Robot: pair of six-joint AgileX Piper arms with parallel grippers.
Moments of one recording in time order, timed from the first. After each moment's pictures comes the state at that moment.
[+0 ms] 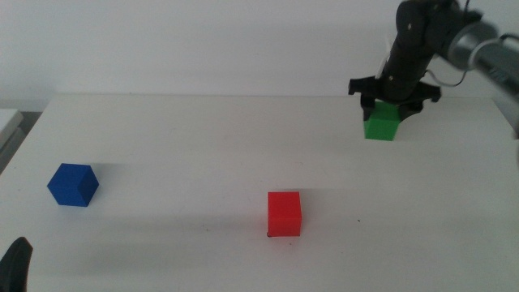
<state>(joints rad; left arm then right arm) 0.01 0.00 0.00 -0.13 0.17 0.06 0.24 2.33 -2.17 -0.07 1.21 0.38</state>
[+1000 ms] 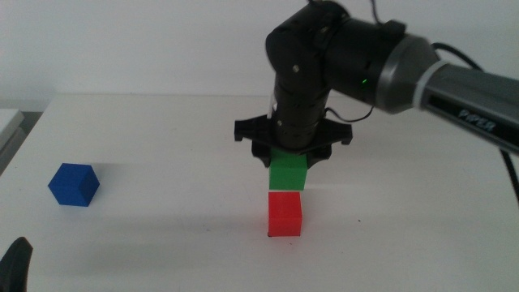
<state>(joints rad) 0.01 0.00 0.00 -0.13 0.17 0.06 0.75 2.02 -1.84 -0.19 1.22 0.81</state>
